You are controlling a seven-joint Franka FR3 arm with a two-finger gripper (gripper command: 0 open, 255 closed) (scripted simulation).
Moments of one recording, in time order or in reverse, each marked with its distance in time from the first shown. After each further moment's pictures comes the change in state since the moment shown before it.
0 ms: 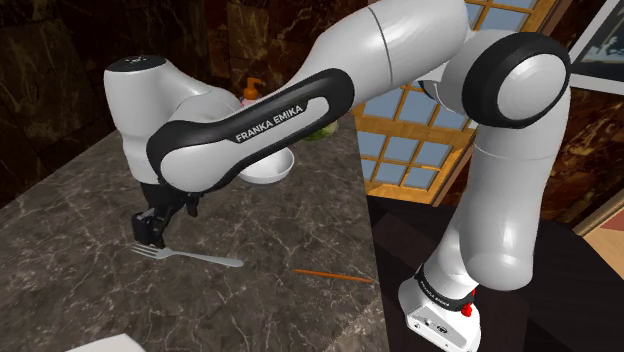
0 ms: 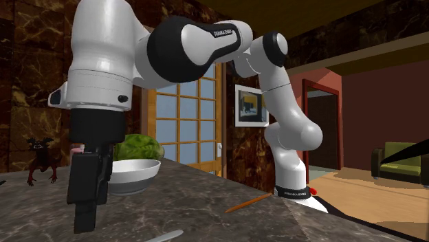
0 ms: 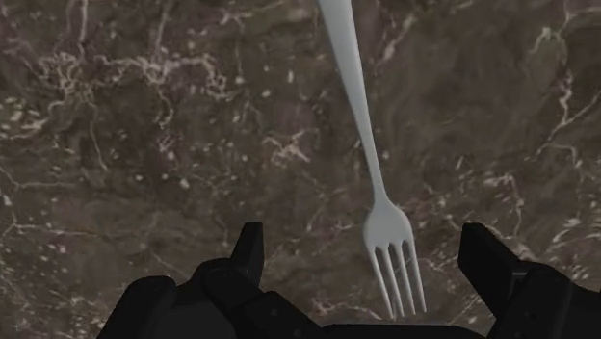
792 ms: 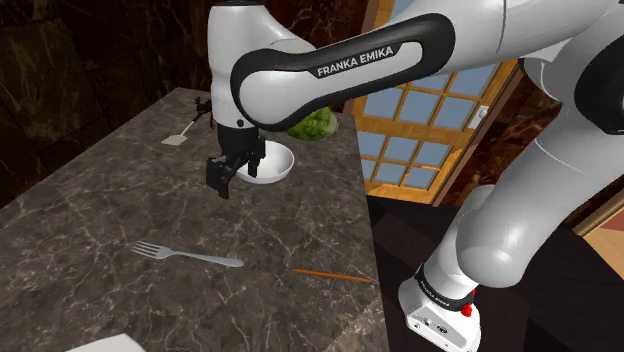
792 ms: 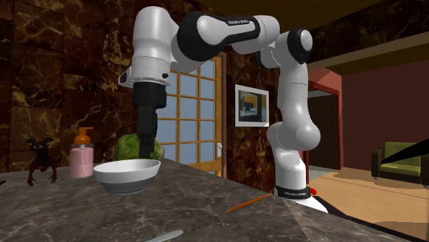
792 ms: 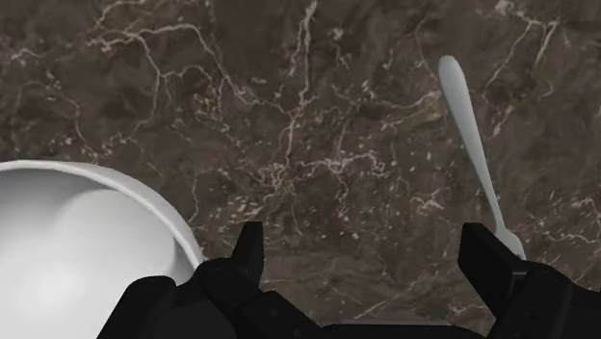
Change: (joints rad) arm -0.142 -0.412 -0.069 -0.301 0.218 -0.075 -0.143
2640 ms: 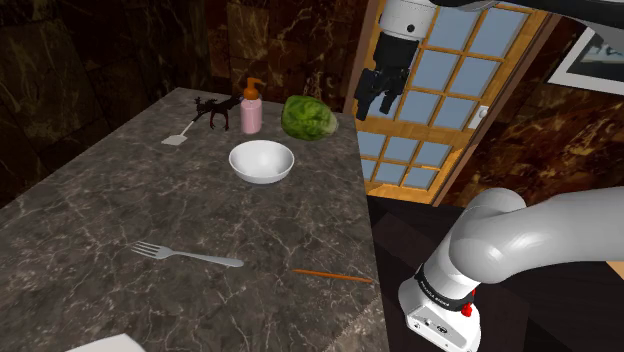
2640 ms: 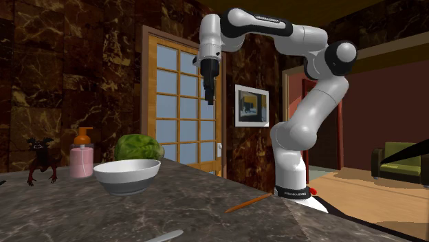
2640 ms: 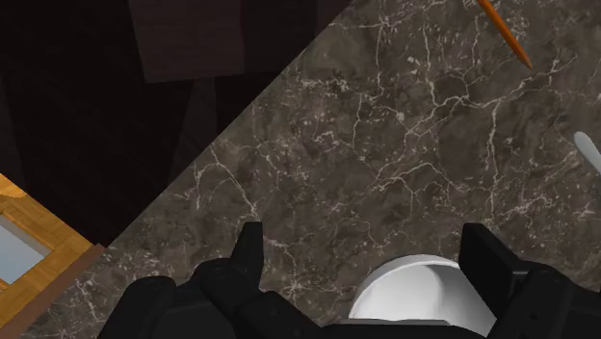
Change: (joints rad) arm -0.178 -0.662 -0.365 -0.173 0.007 -0.521 -0.190
